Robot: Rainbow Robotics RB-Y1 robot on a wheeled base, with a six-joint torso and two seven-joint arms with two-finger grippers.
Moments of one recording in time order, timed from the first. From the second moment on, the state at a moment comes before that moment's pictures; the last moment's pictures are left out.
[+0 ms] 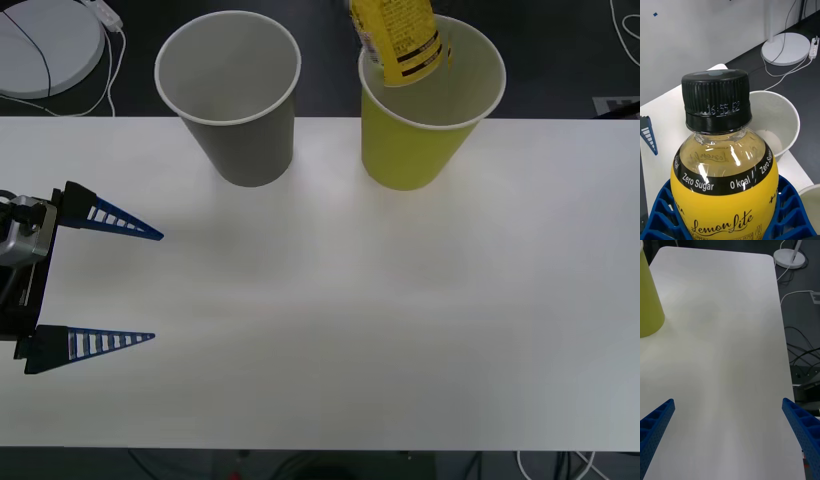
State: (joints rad) right arm -1.45 -1.09 0.68 -1.63 1.29 -1.07 -1.36; left arm 0.09 1.22 0.17 -2.13 -1.17 -1.17 0.30
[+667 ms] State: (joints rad) right arm -1.69 -0.85 0.87 -1.25 1.34 -1.07 -1.36; left arm 0.09 1.22 0.17 -2.13 -1.17 -1.17 0.30
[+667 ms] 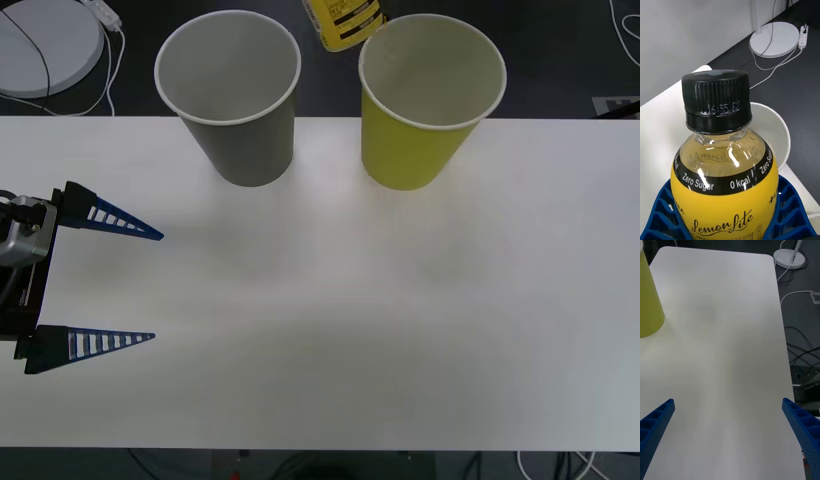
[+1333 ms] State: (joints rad) right arm -1.83 -0.62 0.97 -0.92 1.41 -1.06 -1.36; left arm 0.09 1.22 0.17 -2.13 -1.17 -1.17 0.30
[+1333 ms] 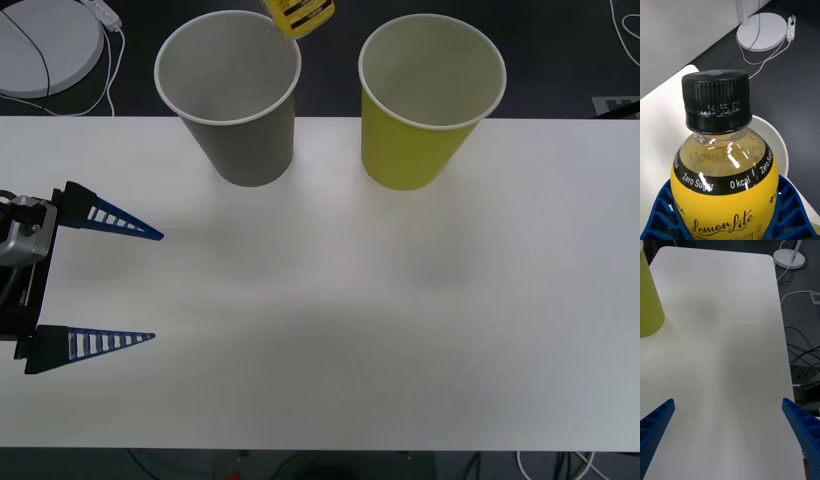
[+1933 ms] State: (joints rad) right arm -1.91 -0.43 1.05 -0.72 1.49 -1.02 -1.43; left arm 0.09 1.22 0.17 -2.13 -1.17 -1.17 0.30
